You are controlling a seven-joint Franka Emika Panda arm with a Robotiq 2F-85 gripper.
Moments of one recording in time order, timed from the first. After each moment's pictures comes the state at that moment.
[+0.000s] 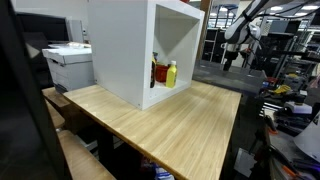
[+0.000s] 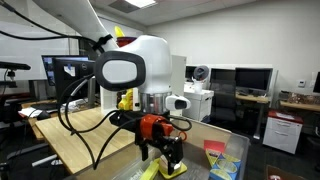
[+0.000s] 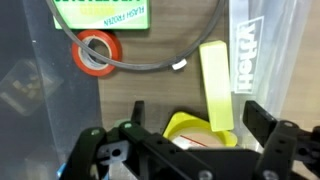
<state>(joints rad) -0.49 0.28 -0.29 -2.21 0.06 2.54 -0.80</state>
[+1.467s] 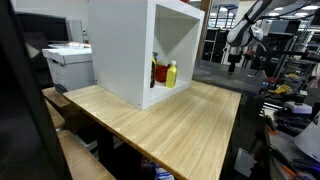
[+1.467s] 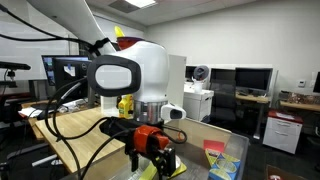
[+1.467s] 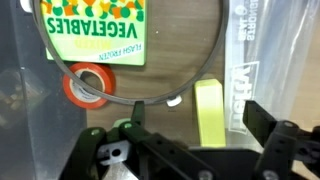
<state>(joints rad) -0.50 0.28 -0.31 -2.25 0.04 2.51 -0.86</state>
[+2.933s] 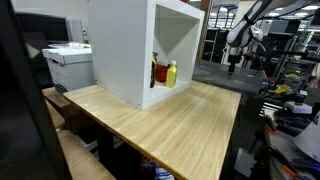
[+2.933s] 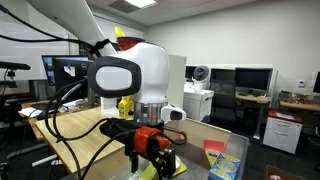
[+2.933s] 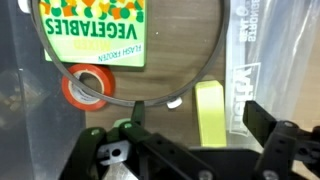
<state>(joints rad) -0.50 0.29 -0.31 -2.24 0.04 2.51 -0.86</state>
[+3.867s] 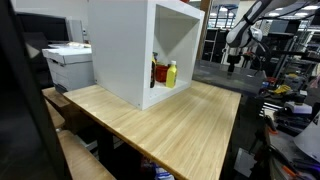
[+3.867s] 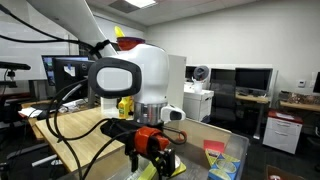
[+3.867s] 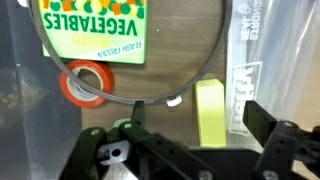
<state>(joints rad) -0.50 0.29 -0.30 -2.24 0.04 2.51 -0.86</state>
